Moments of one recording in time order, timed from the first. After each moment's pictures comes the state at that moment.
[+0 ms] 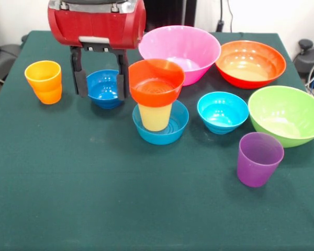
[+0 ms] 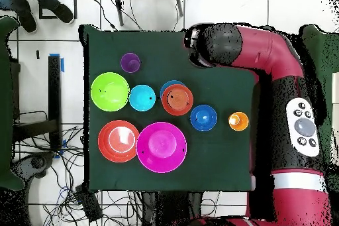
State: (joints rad) arm -0.51 -0.61 0.36 1.19 -0.27 0.80 1.80
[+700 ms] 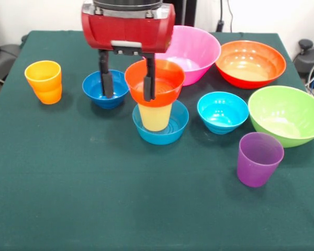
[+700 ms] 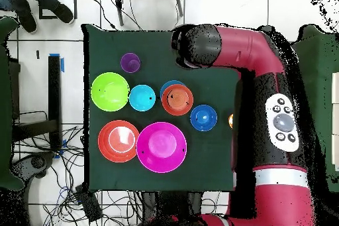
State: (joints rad) arm -0.44 -0.61 0.31 1.19 -0.27 0.80 1.80
